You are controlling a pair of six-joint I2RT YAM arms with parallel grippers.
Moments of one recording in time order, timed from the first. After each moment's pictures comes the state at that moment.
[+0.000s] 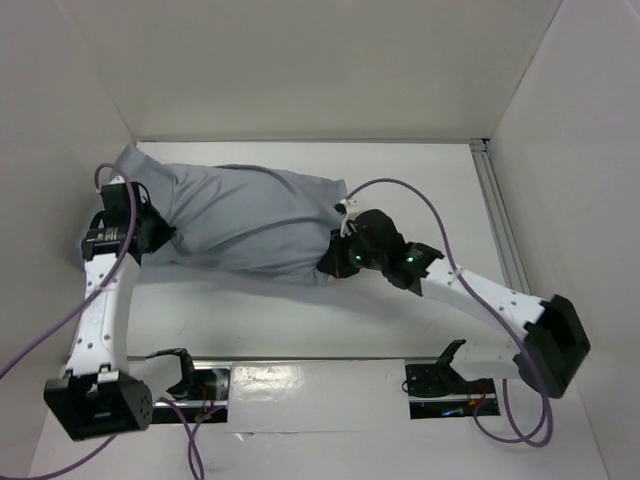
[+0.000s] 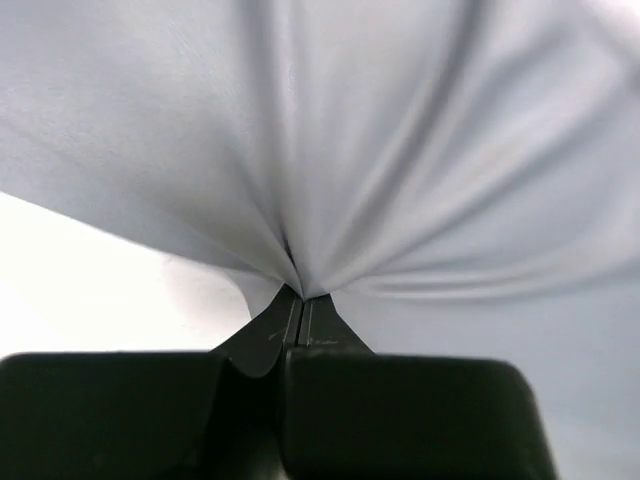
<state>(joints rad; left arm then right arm) 0.20 1.11 1.06 -0.77 -0.02 -0.56 0.78 1.28 0.86 -0.16 -0.19 0.51</state>
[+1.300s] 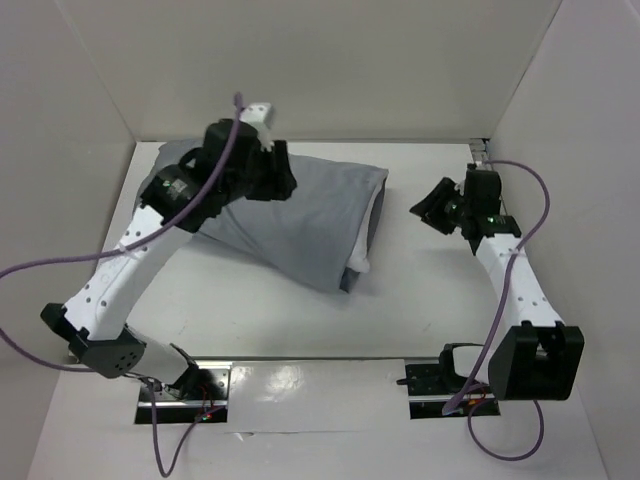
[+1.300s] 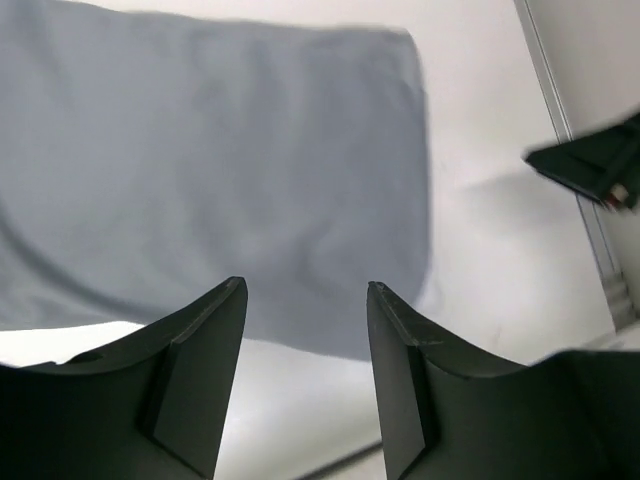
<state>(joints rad) -0.56 1.45 1.87 -0.95 -0.15 -0.43 -0.02 1.26 1.06 -0.49 -0.23 0.61</state>
